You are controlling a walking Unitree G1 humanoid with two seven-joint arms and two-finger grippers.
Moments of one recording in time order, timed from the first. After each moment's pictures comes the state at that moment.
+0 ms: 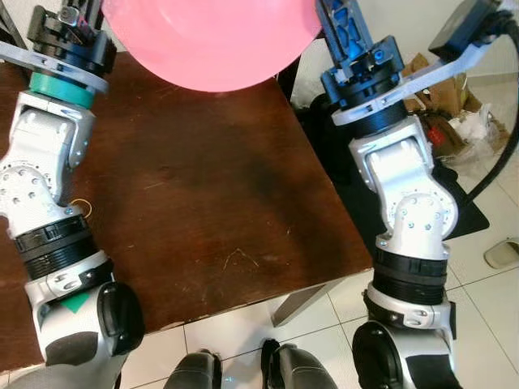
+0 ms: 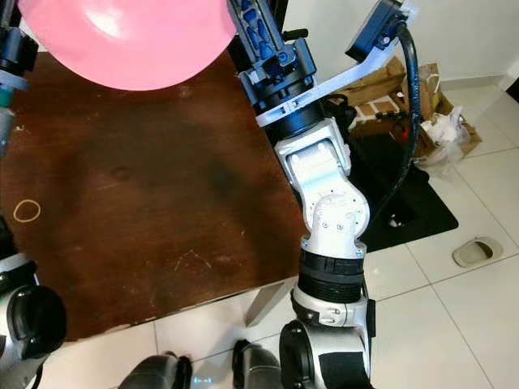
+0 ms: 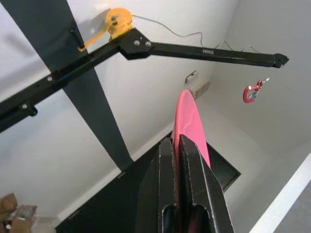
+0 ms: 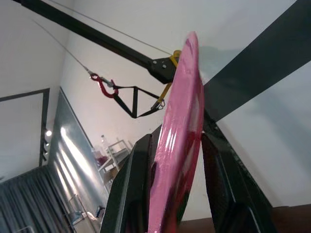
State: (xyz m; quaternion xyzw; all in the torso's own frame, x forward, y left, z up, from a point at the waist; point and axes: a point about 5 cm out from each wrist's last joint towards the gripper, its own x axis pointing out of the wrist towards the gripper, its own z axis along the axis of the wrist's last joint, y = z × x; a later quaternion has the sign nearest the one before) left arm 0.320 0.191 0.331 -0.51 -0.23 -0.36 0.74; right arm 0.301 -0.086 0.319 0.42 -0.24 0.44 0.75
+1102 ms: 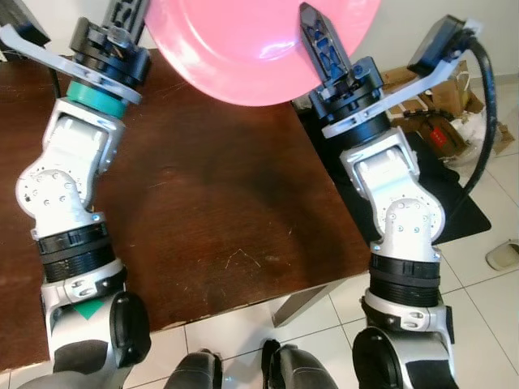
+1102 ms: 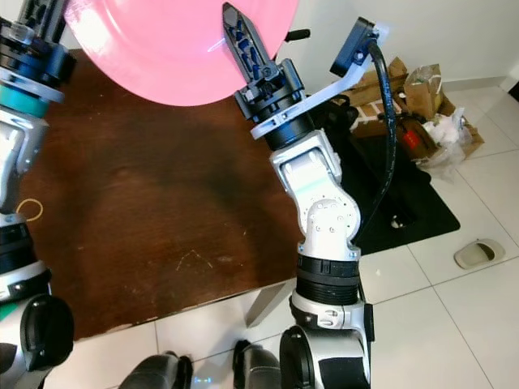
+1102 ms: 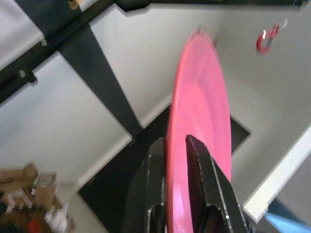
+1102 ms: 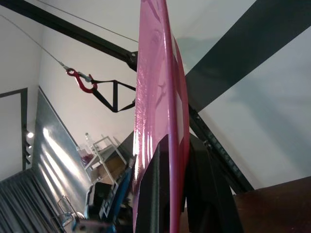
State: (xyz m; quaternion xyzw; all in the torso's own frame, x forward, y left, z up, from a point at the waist) left arm 0.322 0.146 0.314 -0.45 -0.17 -0.40 0.78; right arm 0.312 -0.091 0.299 0.43 -0.22 0.41 0.78
